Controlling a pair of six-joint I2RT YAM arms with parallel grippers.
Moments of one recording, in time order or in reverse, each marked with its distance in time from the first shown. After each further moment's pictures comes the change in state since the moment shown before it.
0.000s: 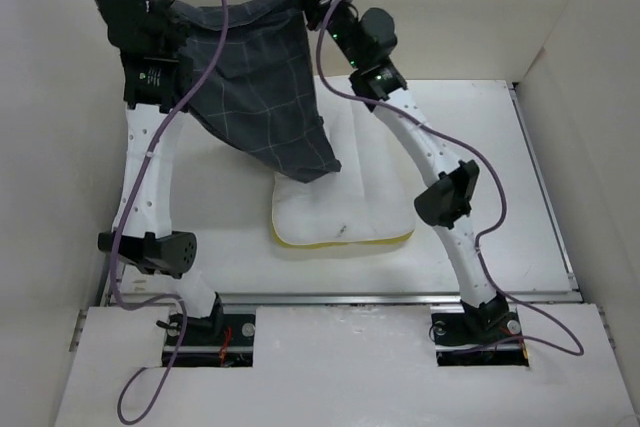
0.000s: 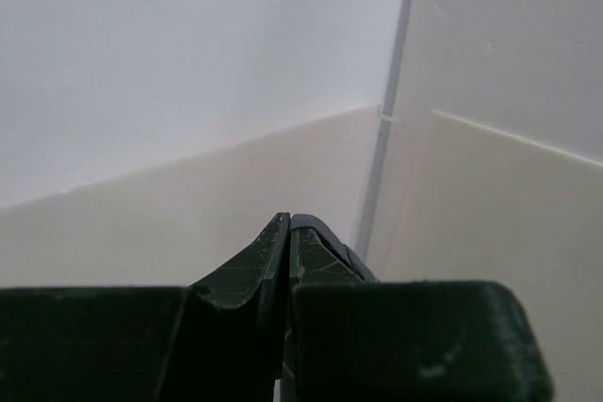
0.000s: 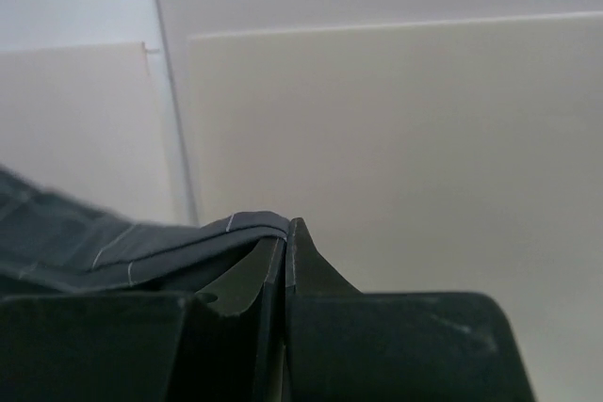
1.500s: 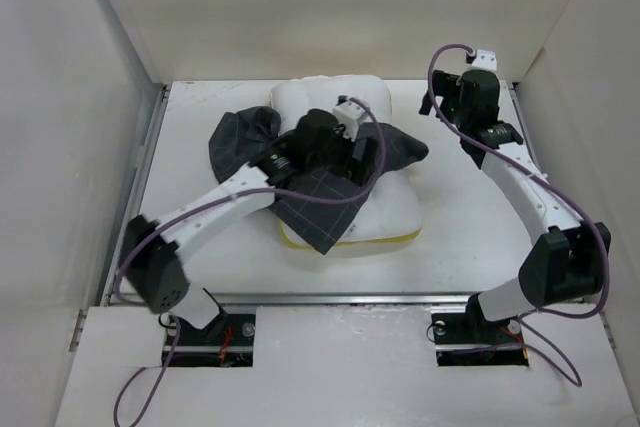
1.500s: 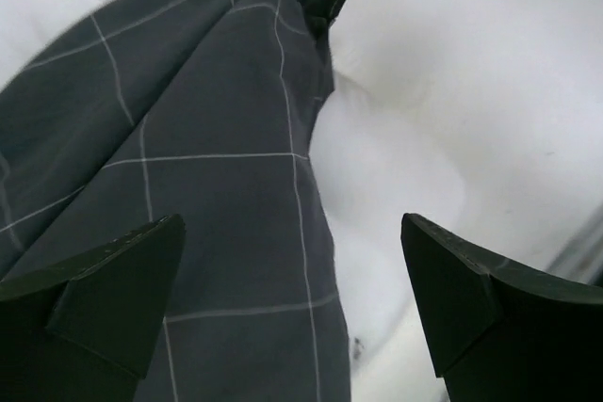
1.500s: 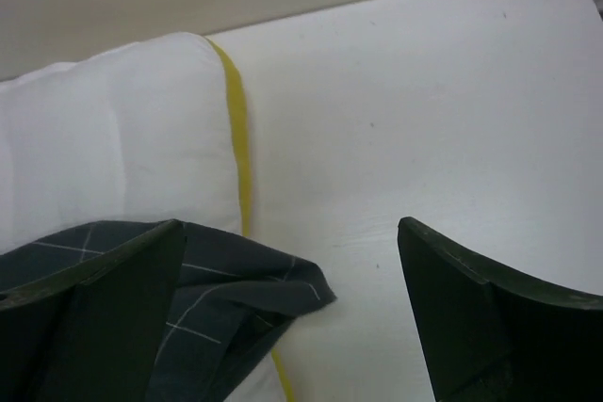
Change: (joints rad) left arm -0.621 -0.235 -0.941 -0.423 0.983 -0.645; right arm -0.370 -0.904 -1.403 -0.346 0.306 0.153
